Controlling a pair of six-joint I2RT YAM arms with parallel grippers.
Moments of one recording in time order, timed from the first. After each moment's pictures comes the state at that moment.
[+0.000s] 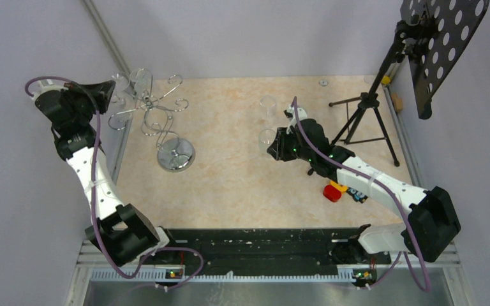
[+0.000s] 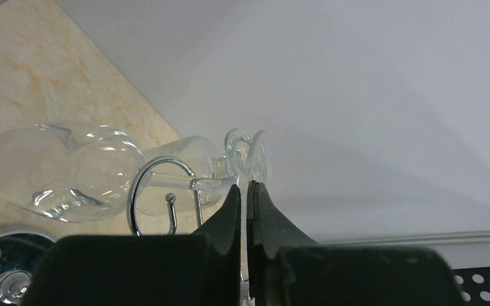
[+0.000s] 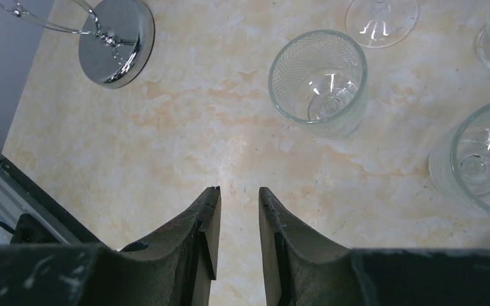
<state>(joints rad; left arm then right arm) 0.62 1.28 1.32 -0.09 0.58 -1.10 0.70 1.30 0.94 -0.14 -0.02 0.47</state>
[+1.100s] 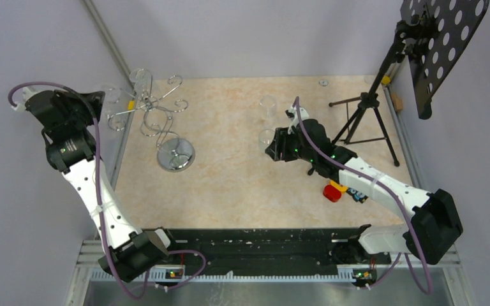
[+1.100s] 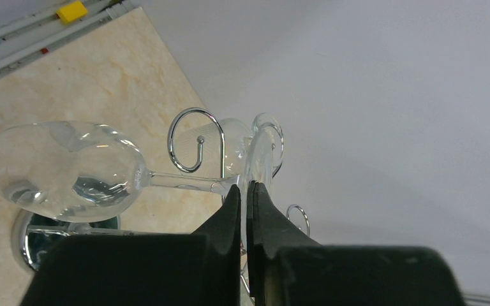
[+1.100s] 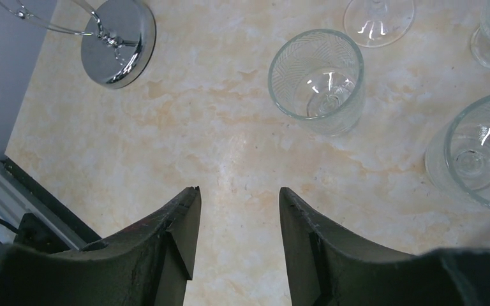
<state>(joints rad) 0.61 1.16 1.48 -0.53 0.35 -0.96 0.70 1.28 0.94 -0.16 -0.02 0.47</state>
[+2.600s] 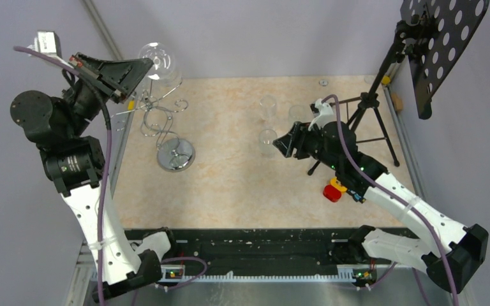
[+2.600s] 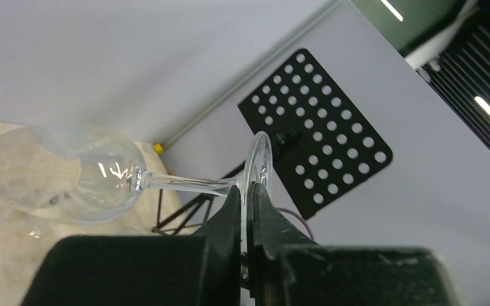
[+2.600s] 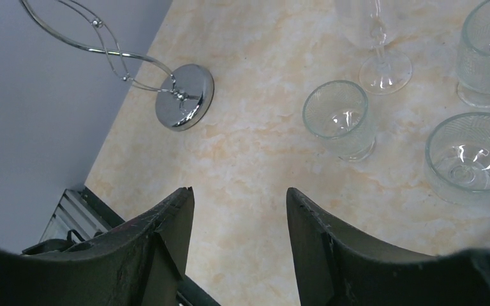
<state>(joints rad) 0.38 1.06 1.76 -0.25 0.89 -1.25 0.70 1.02 0.94 -0.20 0.00 0.54</state>
